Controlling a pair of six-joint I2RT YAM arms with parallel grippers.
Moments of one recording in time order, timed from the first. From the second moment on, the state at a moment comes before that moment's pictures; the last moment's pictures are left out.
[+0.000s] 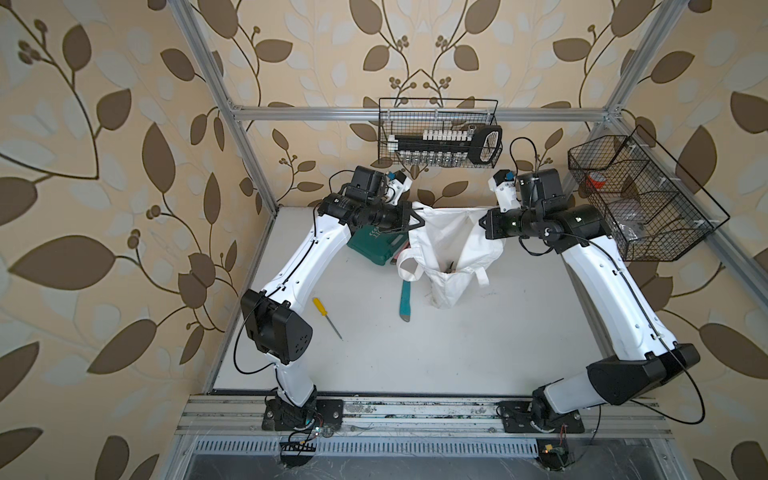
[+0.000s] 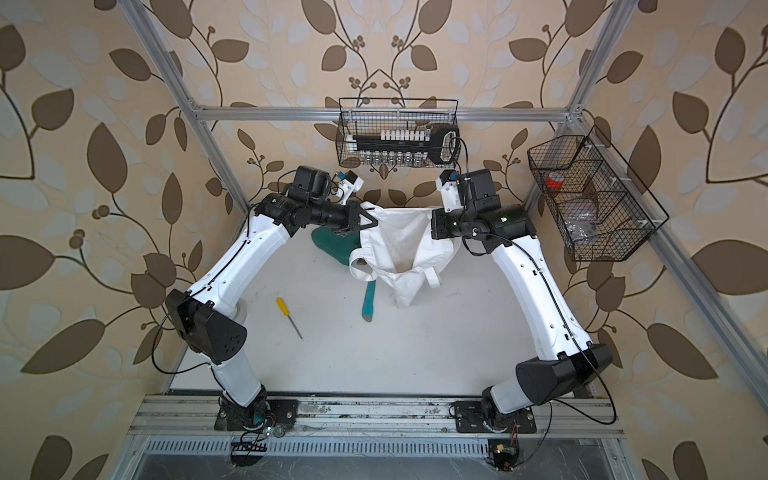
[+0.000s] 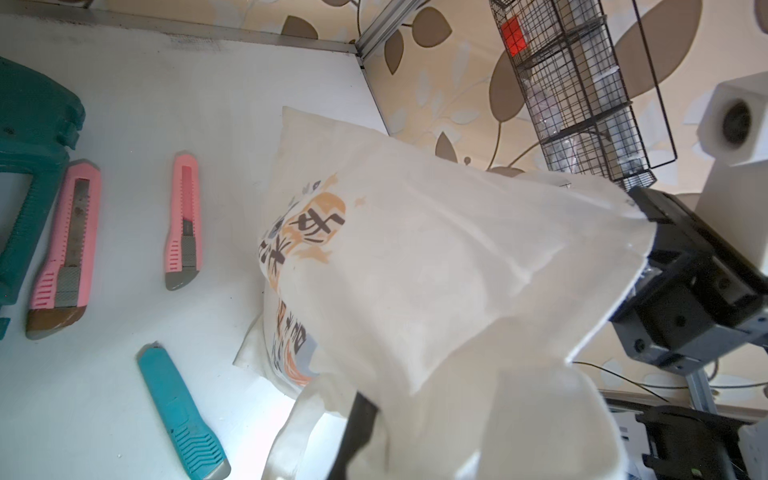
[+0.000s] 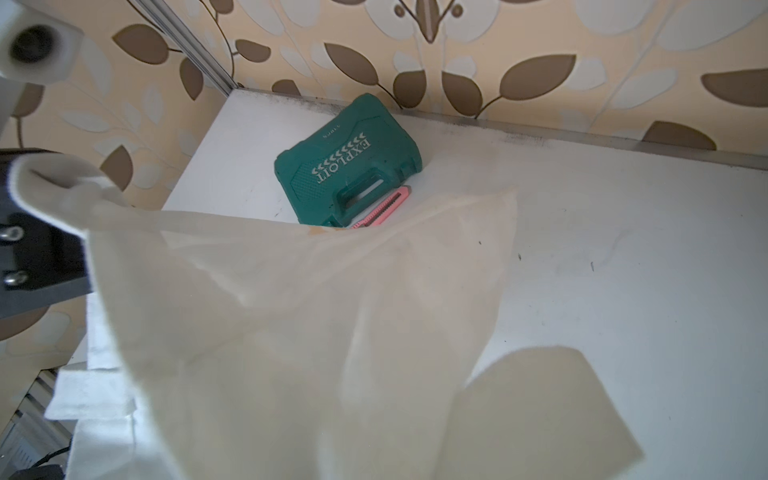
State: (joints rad) left arm -0.40 1.78 1.91 -0.81 0.70 -0.45; right arm 0.28 1.52 1.81 -1.04 -0.13 0.18
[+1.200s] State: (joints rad) left arm -0.43 2.05 1.88 -0.71 0.59 -0.51; right arm 0.31 1.57 1.57 -1.00 -0.01 0.27
